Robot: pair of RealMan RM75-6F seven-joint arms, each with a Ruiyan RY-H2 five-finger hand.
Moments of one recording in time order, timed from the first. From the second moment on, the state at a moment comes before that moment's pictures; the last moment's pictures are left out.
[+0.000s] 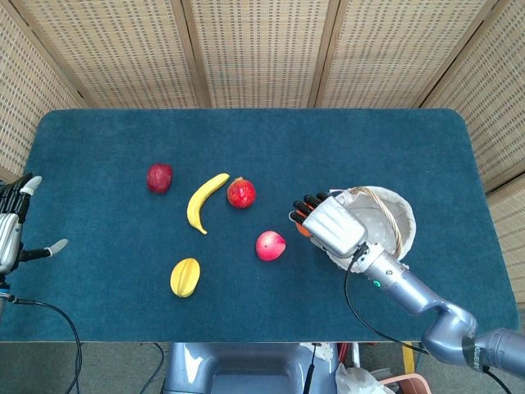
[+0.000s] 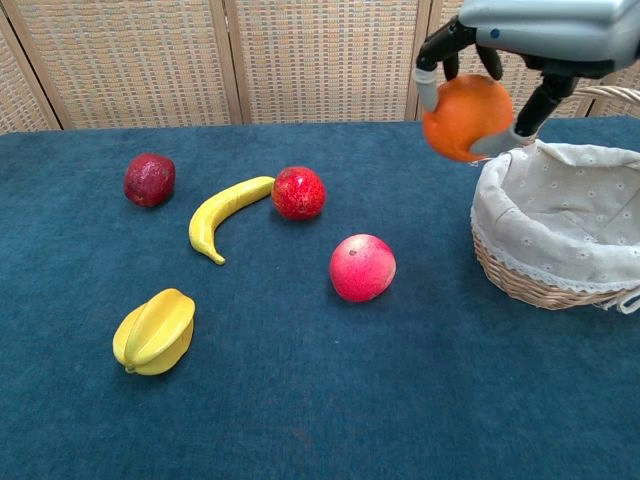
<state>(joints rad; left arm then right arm) -0.27 -1.06 -0.16 -1.64 1.33 1.37 -0.13 0.71 -1.17 0.25 -1.69 -1.64 0.97 -0.37</state>
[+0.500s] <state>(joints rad) -0.26 -1.06 -0.16 -1.66 1.34 1.37 -0.12 0.64 -1.06 0.16 -1.77 -1.48 0.93 -0.63</state>
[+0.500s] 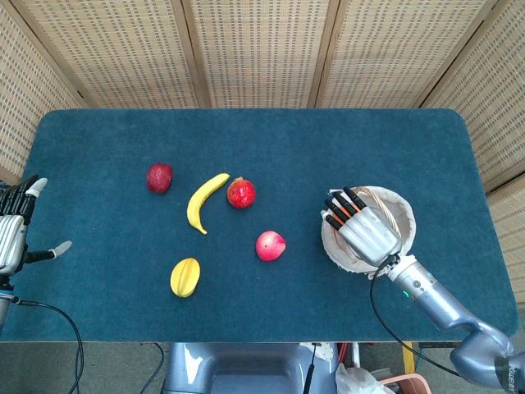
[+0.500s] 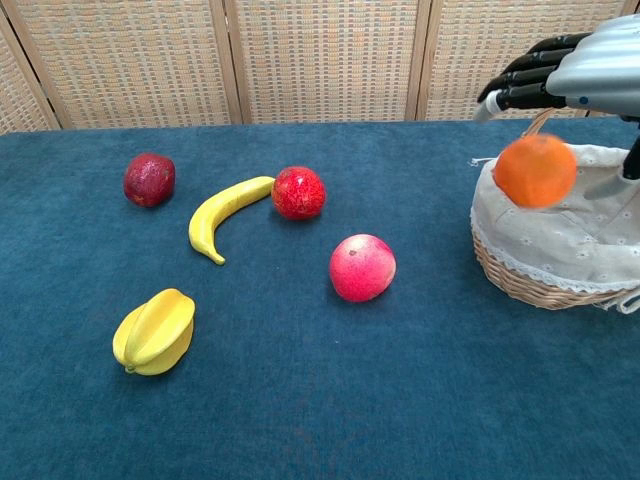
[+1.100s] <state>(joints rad) -0.23 -1.06 -0.13 -1.67 1.40 1.42 -0.12 0.44 -0.95 0.12 -1.83 -1.66 1.35 -0.38</state>
